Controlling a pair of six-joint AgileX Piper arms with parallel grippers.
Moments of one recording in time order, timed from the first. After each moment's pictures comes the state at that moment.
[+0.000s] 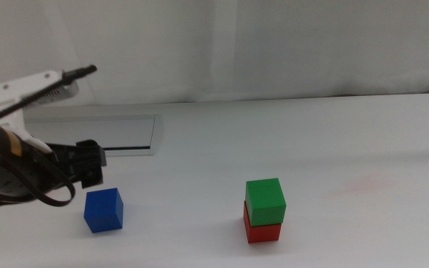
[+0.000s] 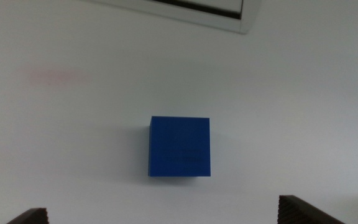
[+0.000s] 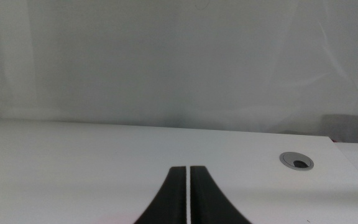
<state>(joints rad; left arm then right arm) -0.32 1.24 -0.93 0.20 0.91 -0.64 0.08 0.28 0.00 -0.30 -0.13 0.21</state>
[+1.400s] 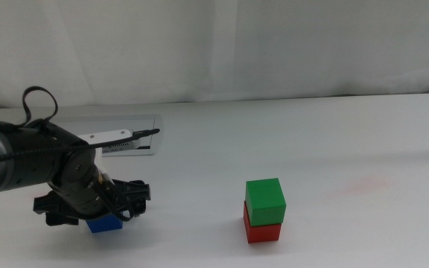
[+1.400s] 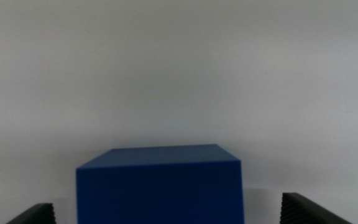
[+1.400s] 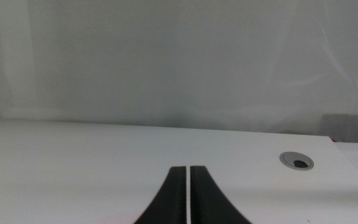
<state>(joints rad) -0.32 1.74 -0.90 0.25 0.59 -0.66 0.08 0.28 0.00 -0.30 -0.13 0.21</state>
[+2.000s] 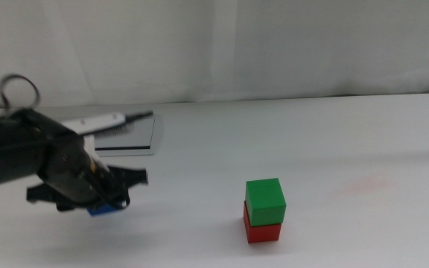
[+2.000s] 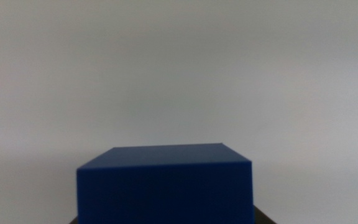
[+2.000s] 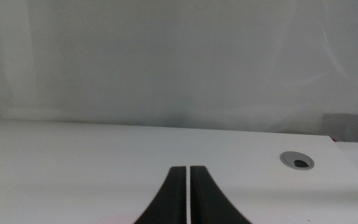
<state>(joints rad) -0.33 1.67 -0.90 0.25 0.60 -0.68 0.08 0.28 0.00 -0.30 -0.13 0.22</state>
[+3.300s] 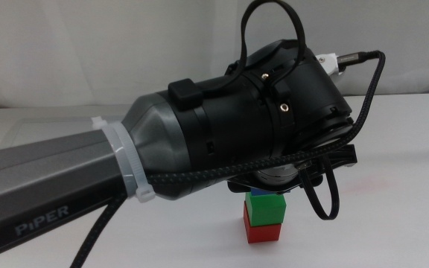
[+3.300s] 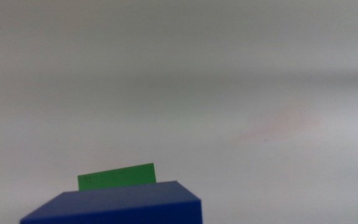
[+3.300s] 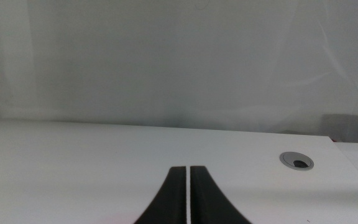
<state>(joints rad) -1.06 1.84 -1.64 0.39 1.18 -1.20 0.08 0.28 0.00 -0.30 -0.13 0.21</state>
